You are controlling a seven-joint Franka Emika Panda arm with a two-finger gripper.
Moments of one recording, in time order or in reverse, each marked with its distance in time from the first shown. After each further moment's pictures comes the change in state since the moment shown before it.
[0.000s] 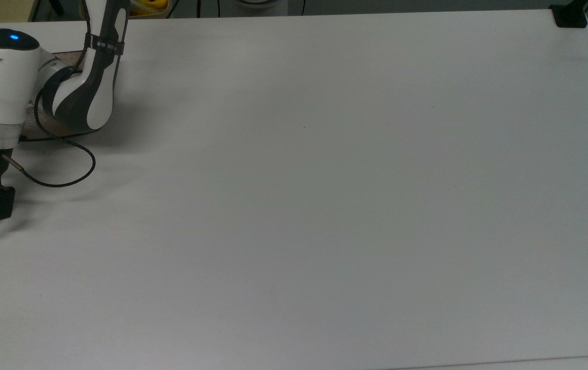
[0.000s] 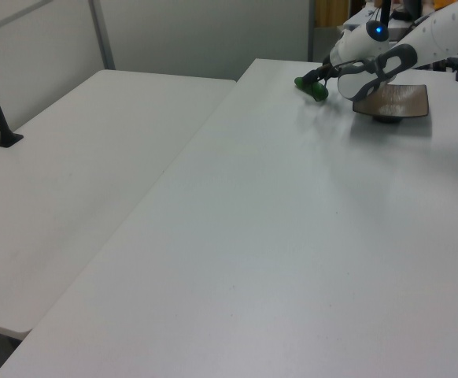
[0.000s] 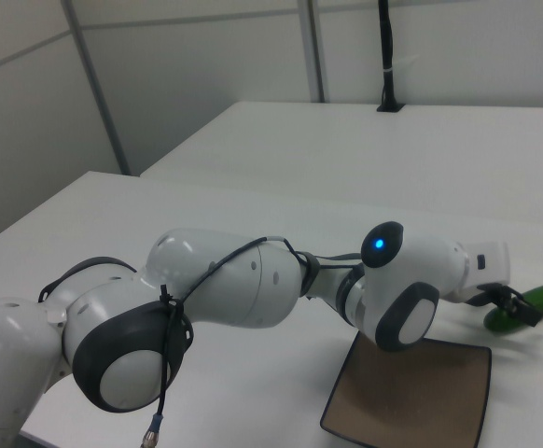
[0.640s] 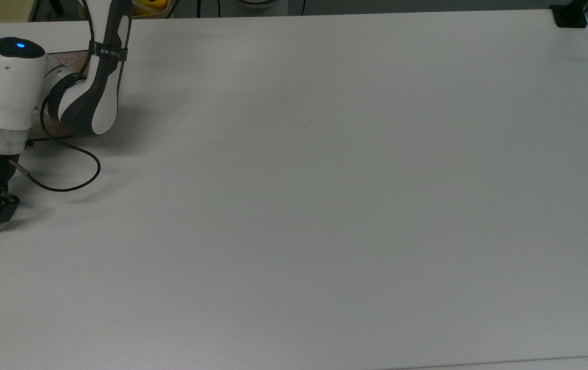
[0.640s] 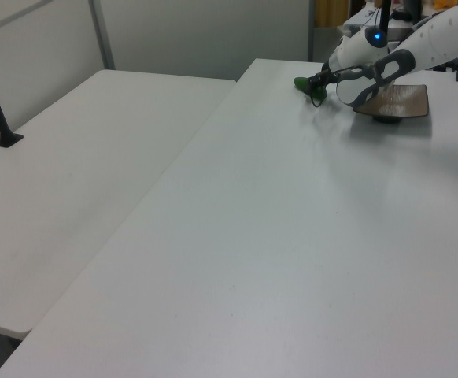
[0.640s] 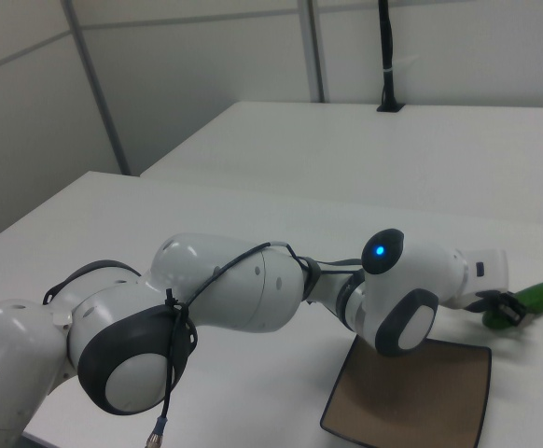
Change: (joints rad) arm 0.000 0.023 0.005 0.006 0.006 0.007 0.002
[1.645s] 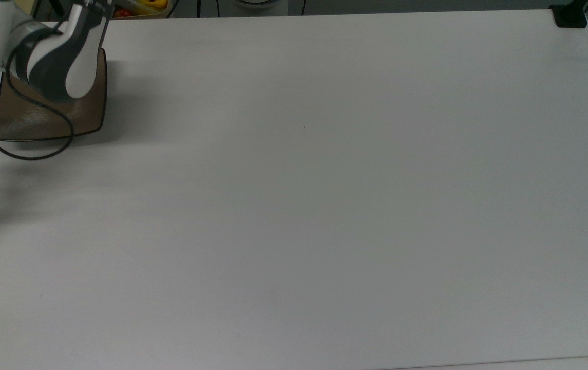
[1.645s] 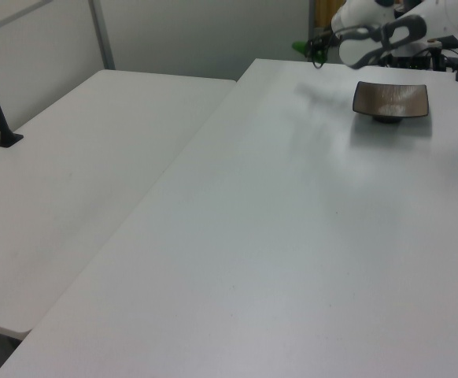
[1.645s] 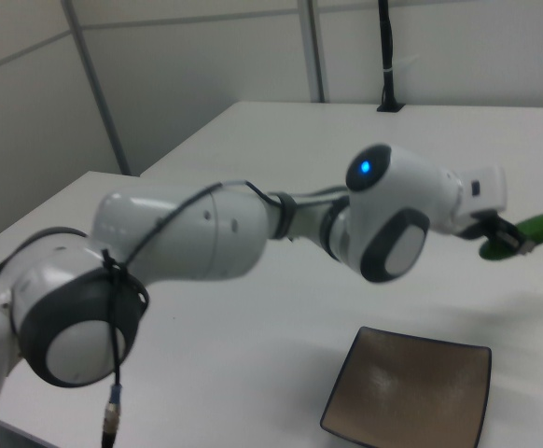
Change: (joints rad) arm 0.010 -0.205 0.004 -0.019 0.004 -0.157 0.000
